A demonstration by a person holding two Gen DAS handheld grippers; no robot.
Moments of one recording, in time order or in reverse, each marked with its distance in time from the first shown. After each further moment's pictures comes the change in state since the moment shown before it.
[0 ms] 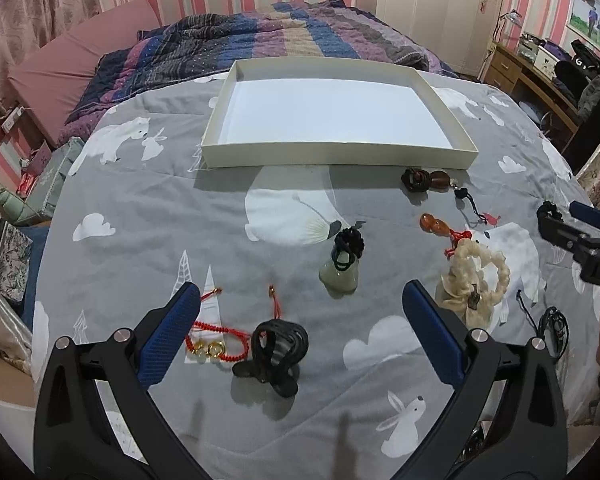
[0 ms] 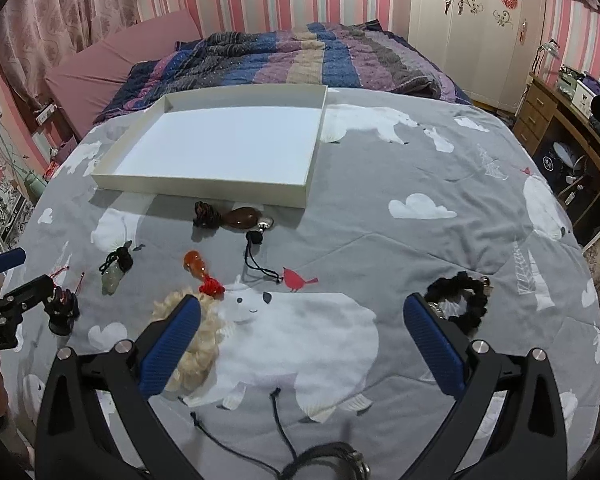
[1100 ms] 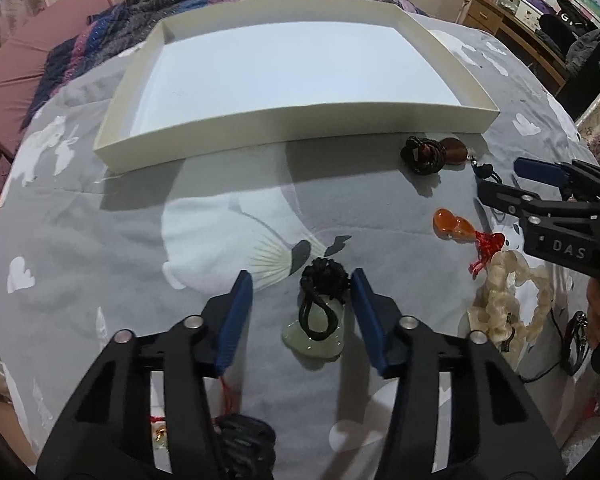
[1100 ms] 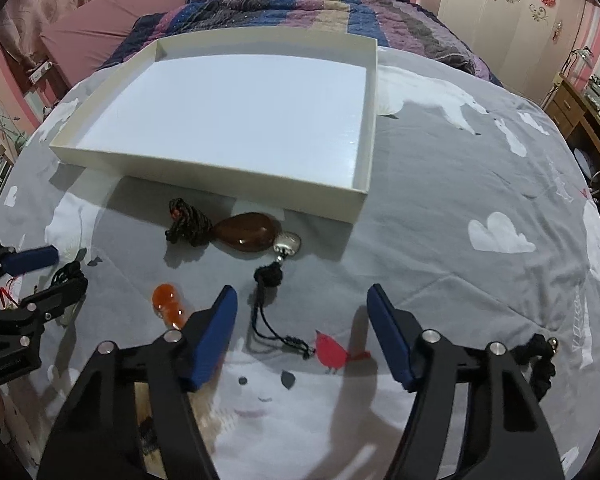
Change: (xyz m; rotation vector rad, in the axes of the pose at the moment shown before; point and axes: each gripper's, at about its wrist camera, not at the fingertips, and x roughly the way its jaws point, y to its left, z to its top) left arm 0.098 -0.032 0.035 0.110 0.171 -0.080; right arm 0.102 0.031 0.038 -0.088 0.146 -0.001
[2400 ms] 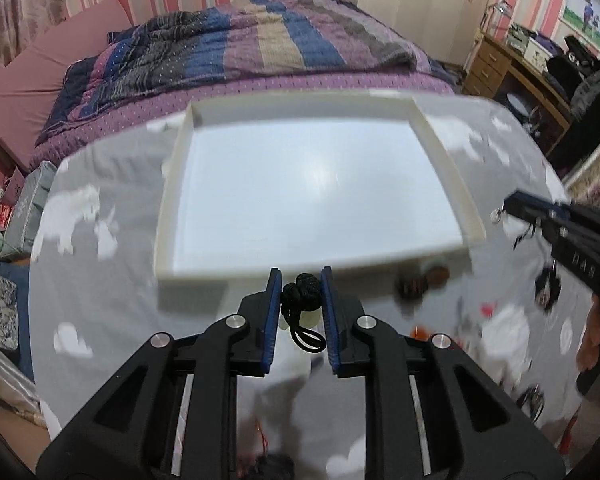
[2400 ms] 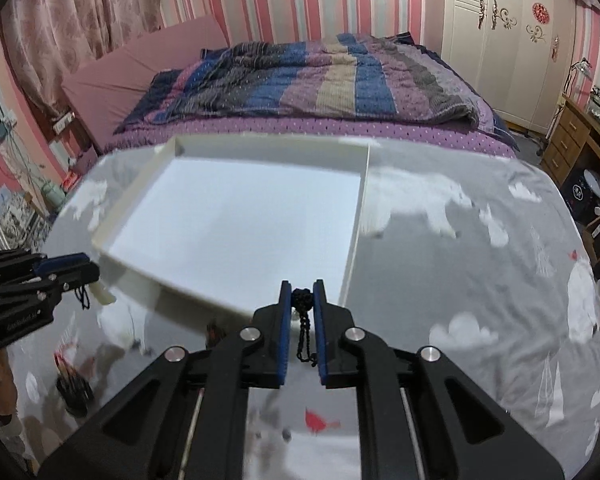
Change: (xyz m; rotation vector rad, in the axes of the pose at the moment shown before) left arm -0.066 0.023 0.092 -0.070 -0.131 0.016; right arm -0.068 -0.023 0.069 0.037 -0.186 0.097
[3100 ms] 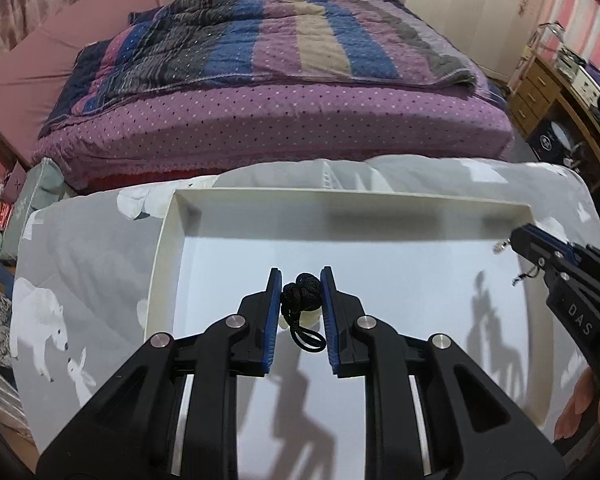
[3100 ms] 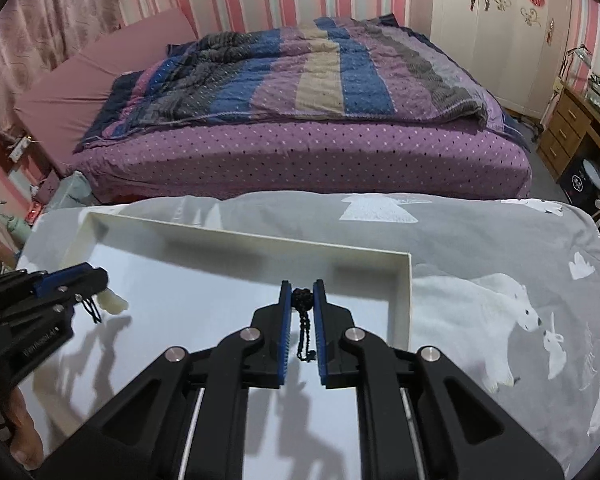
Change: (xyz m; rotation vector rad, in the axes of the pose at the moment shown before) left arm 0.142 0.040 0.140 -0.104 0.047 0.093; right arm 0.158 -0.007 0.126 0.065 0.064 -0.069
